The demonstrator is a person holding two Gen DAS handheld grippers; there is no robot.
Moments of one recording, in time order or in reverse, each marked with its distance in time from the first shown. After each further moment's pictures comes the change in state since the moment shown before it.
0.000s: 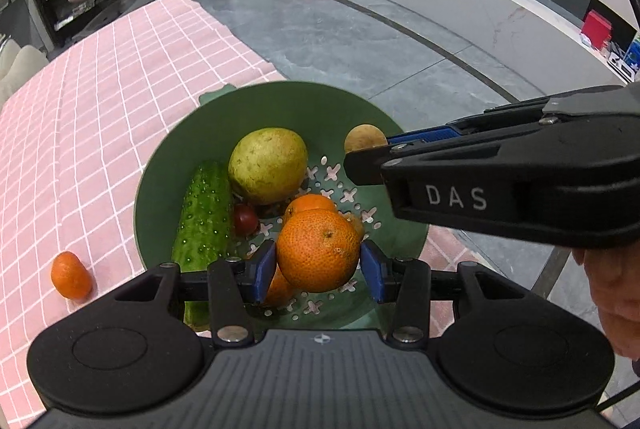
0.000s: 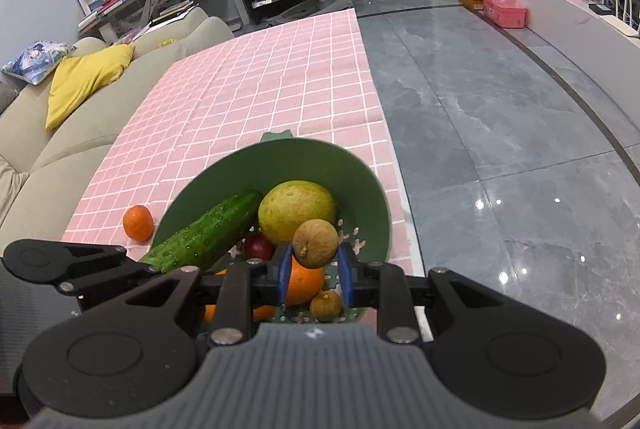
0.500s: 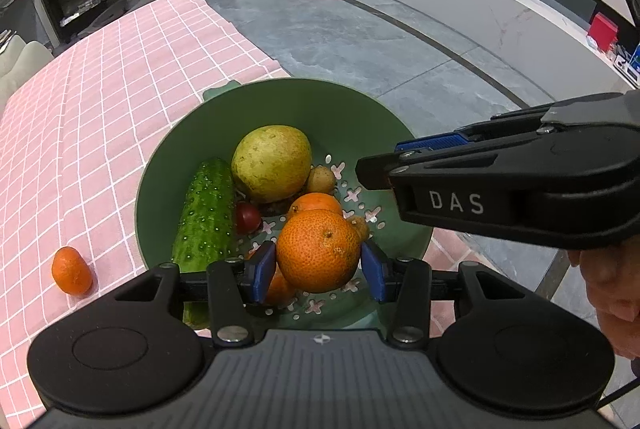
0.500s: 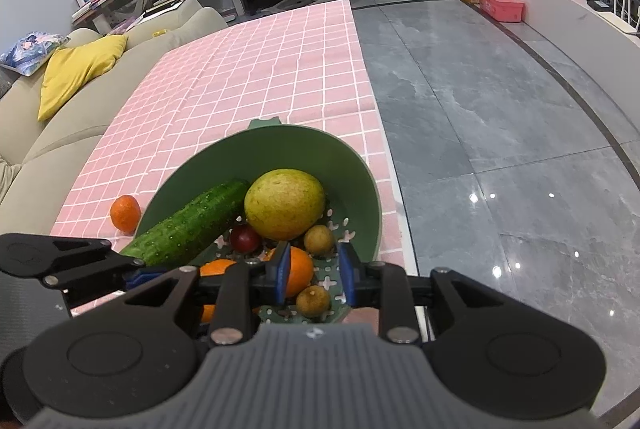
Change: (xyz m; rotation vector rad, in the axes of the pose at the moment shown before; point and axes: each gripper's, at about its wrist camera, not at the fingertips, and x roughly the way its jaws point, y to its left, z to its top) left arm -0.004 -0.001 -0.001 -0.014 -0.004 0.014; right arm 0.009 -0.005 0.000 -0.003 0.022 -0.021
